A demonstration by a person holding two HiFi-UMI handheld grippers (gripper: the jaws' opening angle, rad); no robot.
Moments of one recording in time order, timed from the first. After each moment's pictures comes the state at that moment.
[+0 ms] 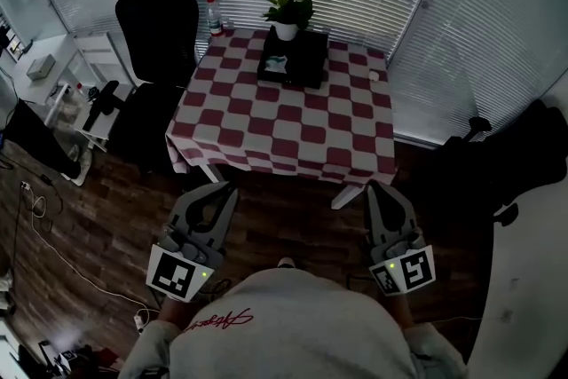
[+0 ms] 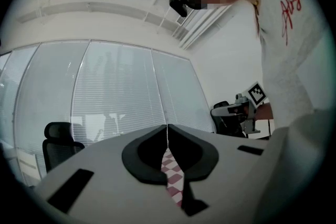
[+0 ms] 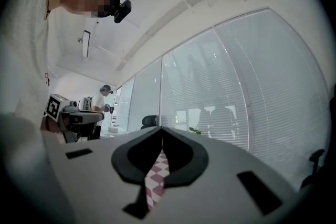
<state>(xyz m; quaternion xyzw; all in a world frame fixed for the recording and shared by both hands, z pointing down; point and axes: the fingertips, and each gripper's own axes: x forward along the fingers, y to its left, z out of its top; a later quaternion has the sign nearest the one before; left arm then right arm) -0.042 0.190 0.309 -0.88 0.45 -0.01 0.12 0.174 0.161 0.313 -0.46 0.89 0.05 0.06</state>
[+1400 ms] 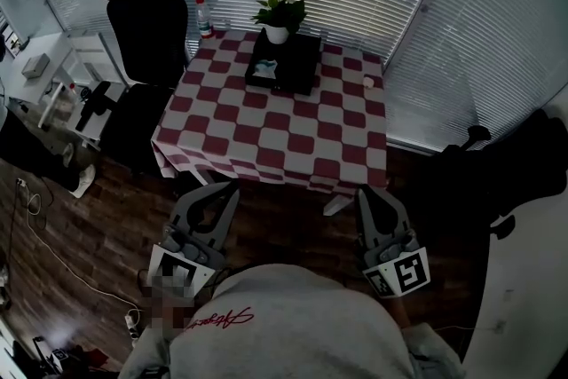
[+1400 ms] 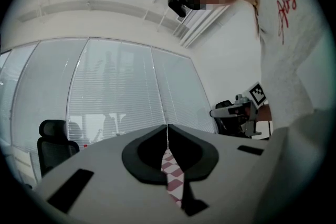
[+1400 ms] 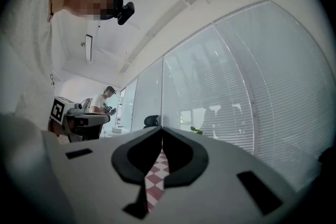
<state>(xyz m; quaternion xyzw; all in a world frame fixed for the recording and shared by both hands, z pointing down) 0.001 0.145 0.317 -0.88 0.46 0.00 0.12 0.199 0.119 0.322 -0.43 0.90 0.04 0.06</state>
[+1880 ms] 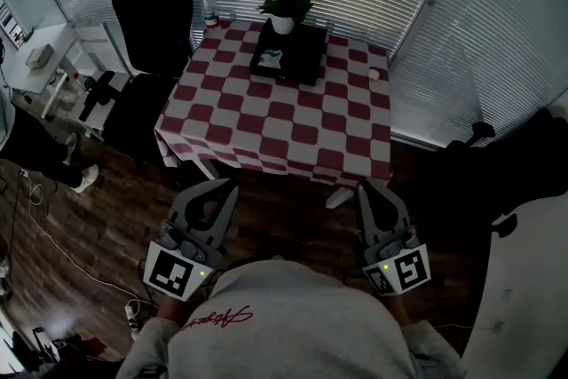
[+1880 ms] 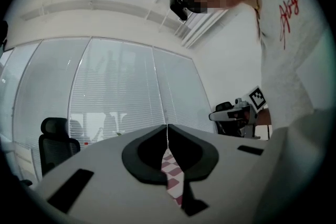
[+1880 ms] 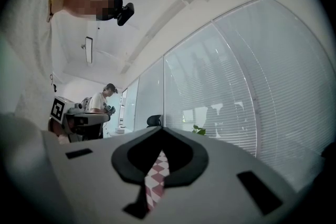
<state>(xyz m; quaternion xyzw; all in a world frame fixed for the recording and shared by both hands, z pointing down) 0.001 0.161 0.317 -0.88 0.46 0.00 0.11 0.195 0.129 0.328 -0.42 0.91 0.04 0.07</state>
